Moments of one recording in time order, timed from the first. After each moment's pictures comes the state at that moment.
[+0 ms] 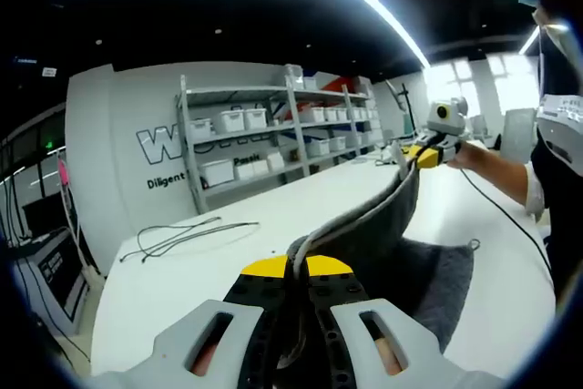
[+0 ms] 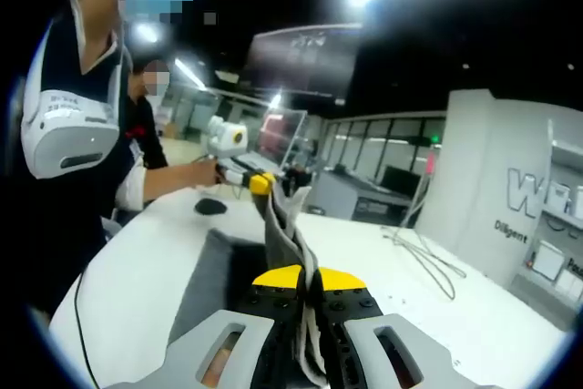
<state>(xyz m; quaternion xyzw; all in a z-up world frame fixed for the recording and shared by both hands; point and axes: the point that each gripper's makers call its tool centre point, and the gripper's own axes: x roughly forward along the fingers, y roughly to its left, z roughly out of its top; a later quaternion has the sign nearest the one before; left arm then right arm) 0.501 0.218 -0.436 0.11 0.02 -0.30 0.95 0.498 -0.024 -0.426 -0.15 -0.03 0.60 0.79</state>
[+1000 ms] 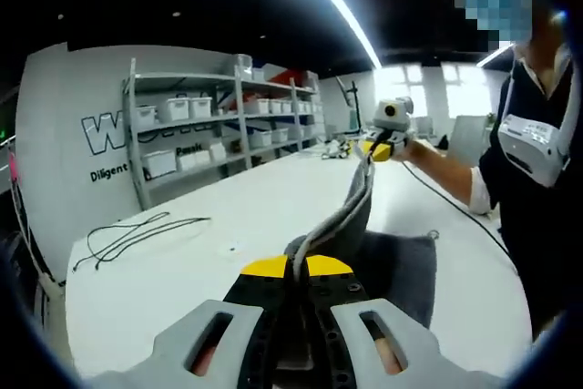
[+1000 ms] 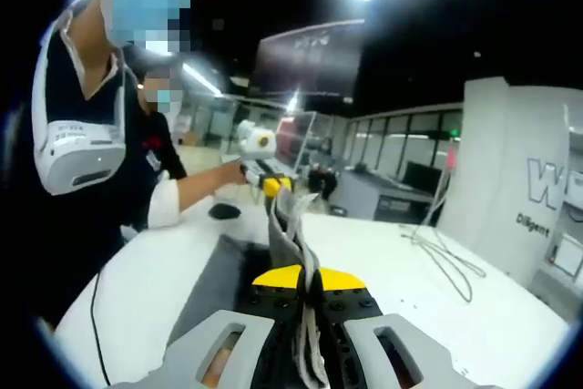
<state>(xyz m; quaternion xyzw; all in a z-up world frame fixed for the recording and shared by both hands) 0.516 0.209 -0.444 0.11 0.08 -0.45 0.88 0.517 -0.020 -0.422 -0.14 0.00 0.64 0.75</state>
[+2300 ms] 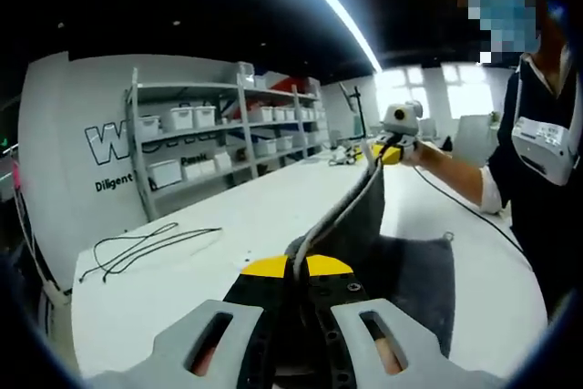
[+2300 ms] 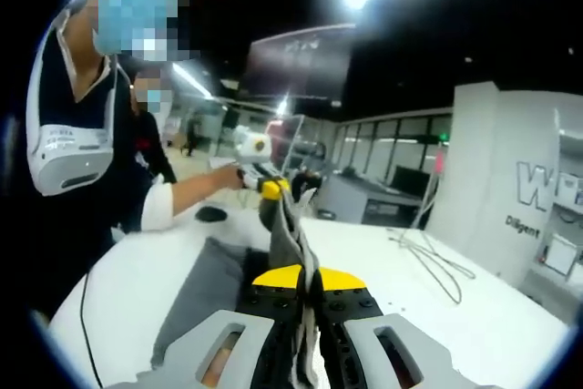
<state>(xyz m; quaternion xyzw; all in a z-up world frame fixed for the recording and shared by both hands) 0.541 0.213 -0.434 0.10 0.04 -0.43 0.89 0.527 -0.022 -0.418 -0.13 -0.02 0.62 0.77</state>
